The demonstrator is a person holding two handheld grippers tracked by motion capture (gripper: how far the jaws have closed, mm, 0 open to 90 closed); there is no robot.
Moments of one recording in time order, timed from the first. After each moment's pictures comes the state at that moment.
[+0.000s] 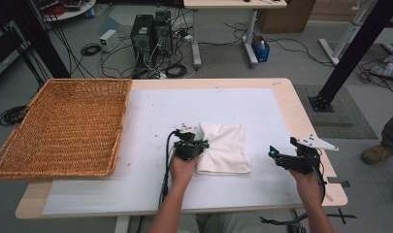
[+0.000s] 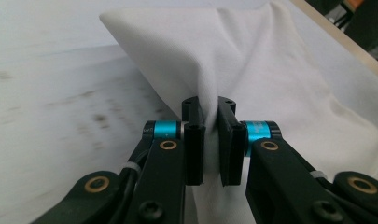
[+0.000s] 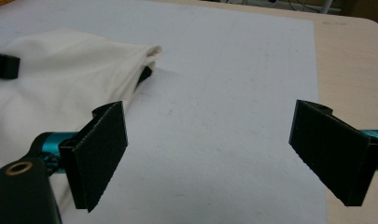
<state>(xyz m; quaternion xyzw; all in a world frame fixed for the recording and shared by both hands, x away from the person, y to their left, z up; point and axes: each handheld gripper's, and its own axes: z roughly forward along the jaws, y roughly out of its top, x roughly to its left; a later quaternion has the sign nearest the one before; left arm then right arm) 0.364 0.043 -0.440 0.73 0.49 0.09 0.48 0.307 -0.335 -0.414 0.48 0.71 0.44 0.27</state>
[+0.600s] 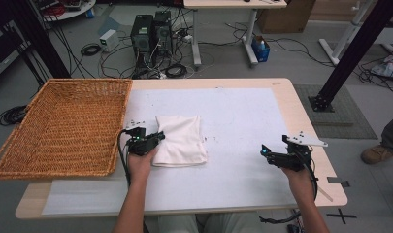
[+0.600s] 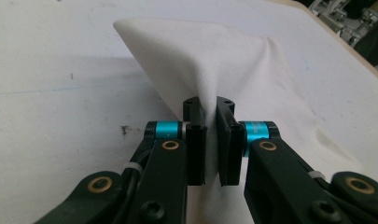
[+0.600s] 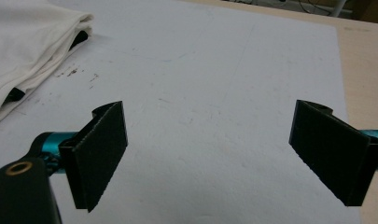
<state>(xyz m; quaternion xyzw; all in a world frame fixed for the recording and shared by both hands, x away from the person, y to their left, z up) 0.365 0.158 -0.433 0.66 0.55 0.14 0.49 0.315 -0.314 -0.411 0.47 0.73 0.43 0.27</state>
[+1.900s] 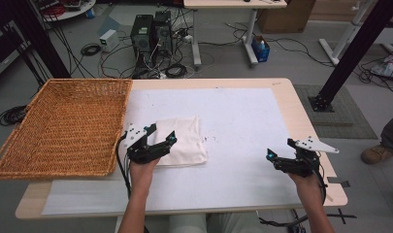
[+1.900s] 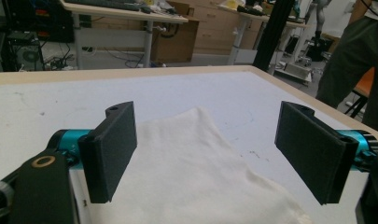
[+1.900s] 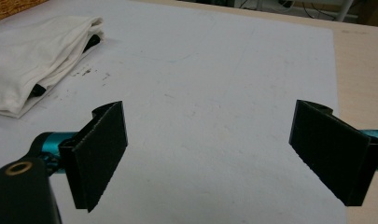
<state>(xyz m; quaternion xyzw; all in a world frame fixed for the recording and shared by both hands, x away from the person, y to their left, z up) 0.319 0.137 -0.401 0.63 0.44 0.25 0.59 0.295 -0.329 -0.406 0.46 0.72 0.45 0.26</state>
